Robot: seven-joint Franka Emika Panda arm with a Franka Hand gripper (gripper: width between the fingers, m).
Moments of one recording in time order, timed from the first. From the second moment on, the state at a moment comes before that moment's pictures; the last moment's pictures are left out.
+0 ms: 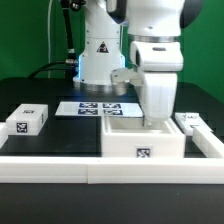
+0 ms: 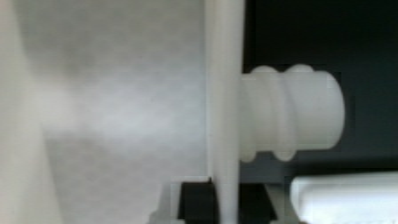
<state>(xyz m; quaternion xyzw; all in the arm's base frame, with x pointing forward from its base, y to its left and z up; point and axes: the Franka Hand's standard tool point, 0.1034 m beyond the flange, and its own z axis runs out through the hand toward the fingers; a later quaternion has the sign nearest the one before) 0.508 0.070 0.026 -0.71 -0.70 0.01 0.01</state>
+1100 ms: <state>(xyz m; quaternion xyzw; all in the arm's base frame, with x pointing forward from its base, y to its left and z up) 0.517 0.112 0.028 -0.72 -0.69 0.00 0.01</state>
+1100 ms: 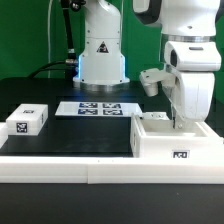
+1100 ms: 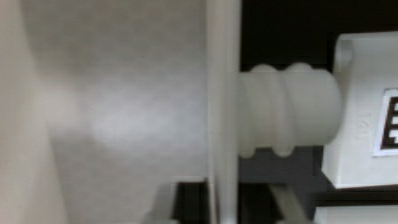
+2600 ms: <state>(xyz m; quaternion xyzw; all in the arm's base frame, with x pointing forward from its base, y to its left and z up) 0.493 0.116 0.063 -0.74 -0.67 -0.01 0.00</state>
